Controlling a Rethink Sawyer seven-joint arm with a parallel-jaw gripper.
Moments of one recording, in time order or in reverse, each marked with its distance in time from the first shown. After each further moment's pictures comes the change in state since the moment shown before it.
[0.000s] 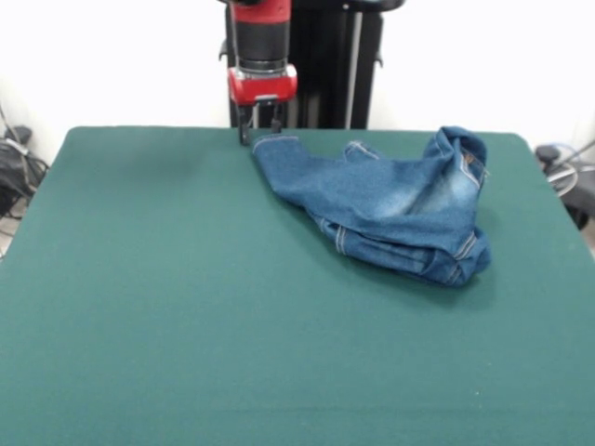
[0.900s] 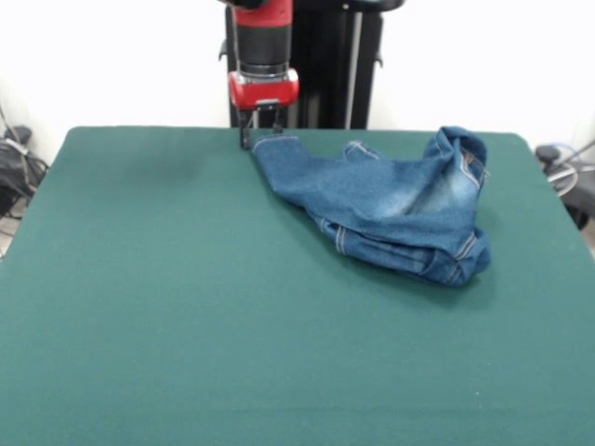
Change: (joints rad) arm 0.013 -0.007 0.000 -0.019 0.010 -0.011 0.000
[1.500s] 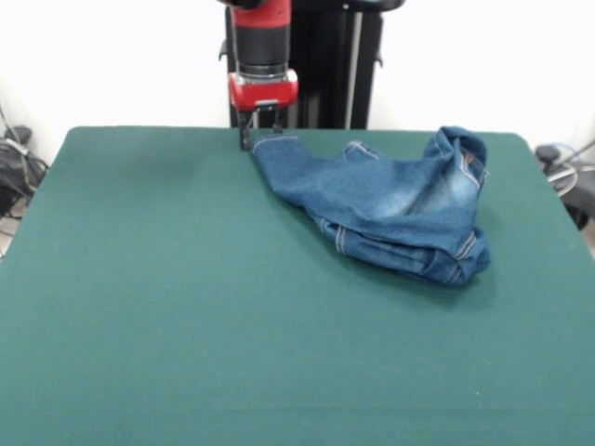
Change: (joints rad) arm -0.021 0.012 0.004 0.006 -0.021 -0.004 0.000
